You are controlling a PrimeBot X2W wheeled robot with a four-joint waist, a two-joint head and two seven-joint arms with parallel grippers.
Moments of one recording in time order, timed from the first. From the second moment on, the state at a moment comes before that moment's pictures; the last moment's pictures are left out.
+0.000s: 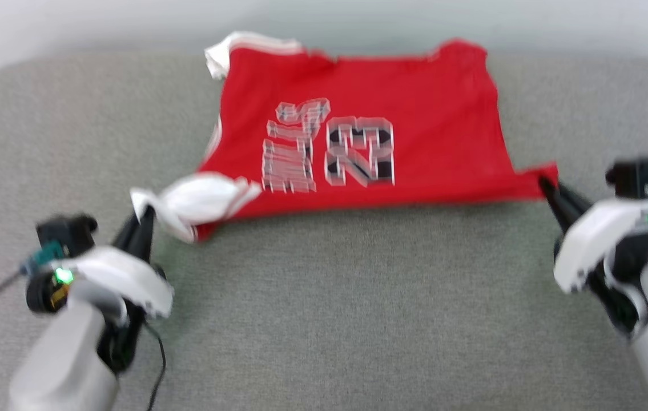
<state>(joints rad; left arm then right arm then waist) -0.55 0.40 -0.41 0.69 -0.77 -0.09 -0.26 -0.56 -0.35 0.28 0.53 0.49 0.13 0.12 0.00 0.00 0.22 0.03</state>
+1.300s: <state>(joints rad) -0.25 0.48 -0.41 0.23 -0.87 0.12 -0.03 -0.22 -0.22 0.08 0.21 0.32 0.13 0.48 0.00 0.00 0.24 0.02</state>
